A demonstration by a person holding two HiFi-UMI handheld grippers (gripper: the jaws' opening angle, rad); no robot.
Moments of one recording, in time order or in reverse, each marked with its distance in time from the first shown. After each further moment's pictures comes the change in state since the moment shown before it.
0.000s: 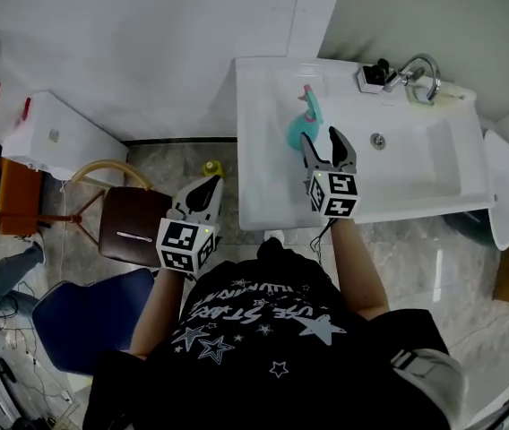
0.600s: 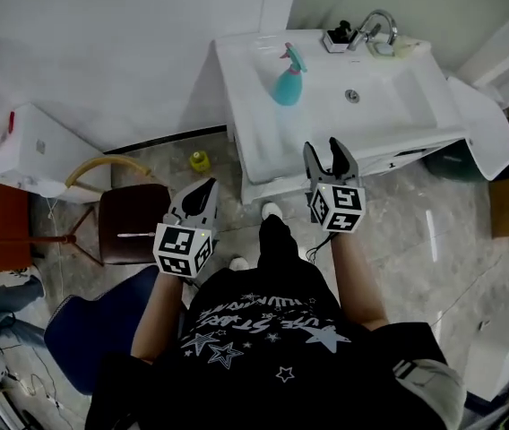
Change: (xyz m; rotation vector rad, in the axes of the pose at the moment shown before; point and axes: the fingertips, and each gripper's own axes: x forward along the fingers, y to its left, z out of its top) left arm -0.115 -0.017 -0.043 0.024 -0.033 -0.180; right arm -0.171 0.074 -0.017 0.039 -0.020 -0.231
